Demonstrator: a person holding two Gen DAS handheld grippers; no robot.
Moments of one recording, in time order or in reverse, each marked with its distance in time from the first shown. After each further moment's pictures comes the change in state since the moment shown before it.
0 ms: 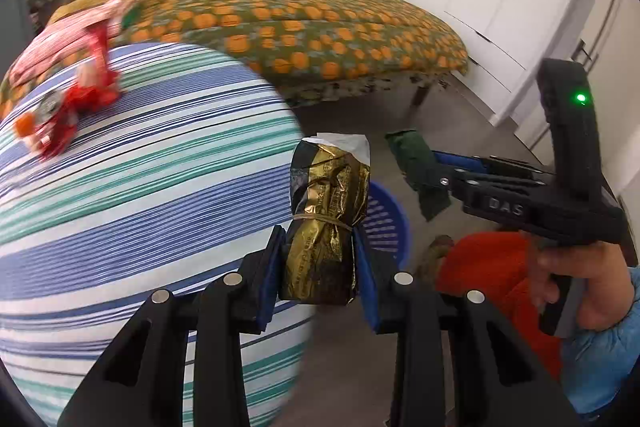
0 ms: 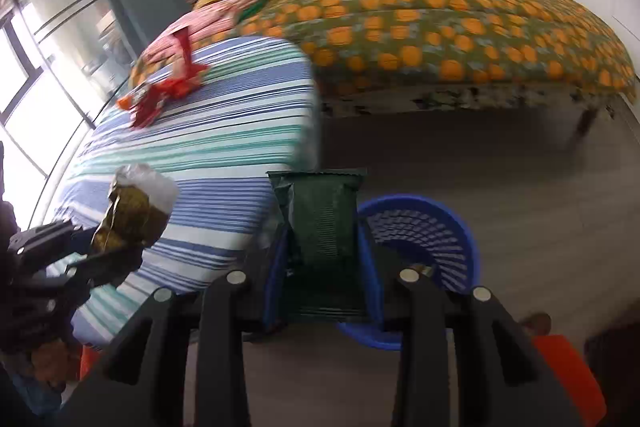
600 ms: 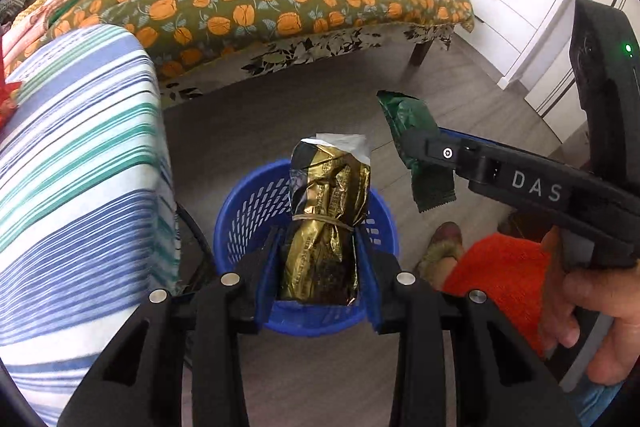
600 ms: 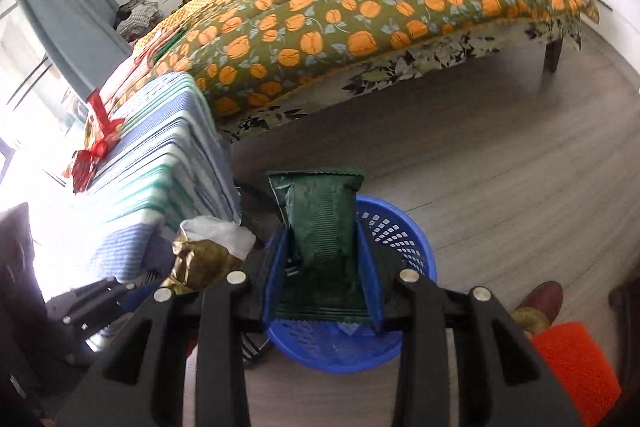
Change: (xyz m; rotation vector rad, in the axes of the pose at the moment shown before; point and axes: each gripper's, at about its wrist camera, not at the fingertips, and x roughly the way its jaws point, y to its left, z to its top) left arm 0.150 -0.070 0.035 0.029 0.136 0.032; right arm 0.037 -0.125 -0.001 0.244 -0.007 -0.007
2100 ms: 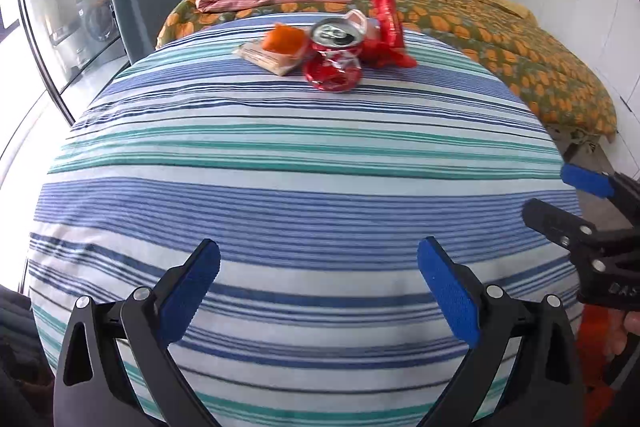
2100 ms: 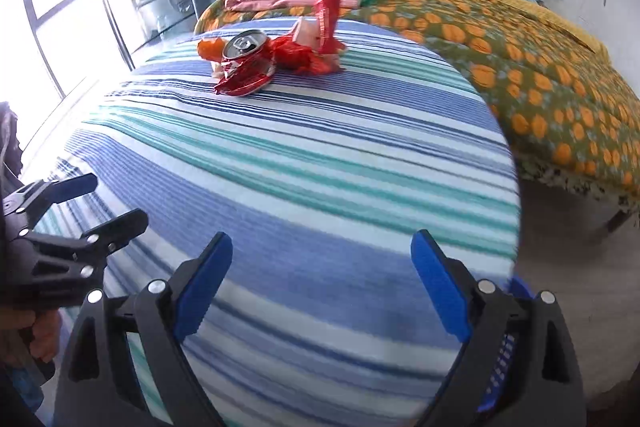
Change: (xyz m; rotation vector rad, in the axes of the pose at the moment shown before) left arm -0.181 0.284 -0.123 -0.380 -0.154 0.434; right arm 0.063 0.321 -0.050 -0.580 0.038 0.040
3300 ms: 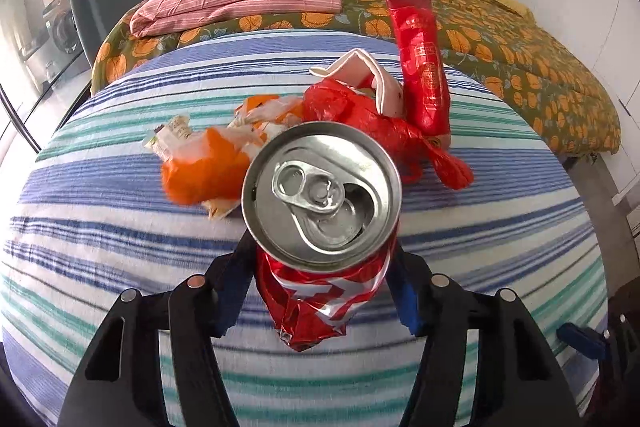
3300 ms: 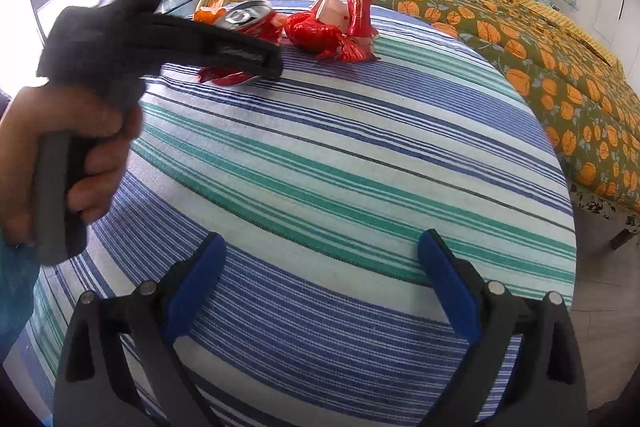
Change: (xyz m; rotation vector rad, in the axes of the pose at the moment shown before) left arm 0.109 -0.009 0.128 0.039 0.034 -0.080; right arm 0.052 0.019 0.014 -0.042 0.028 -0.002
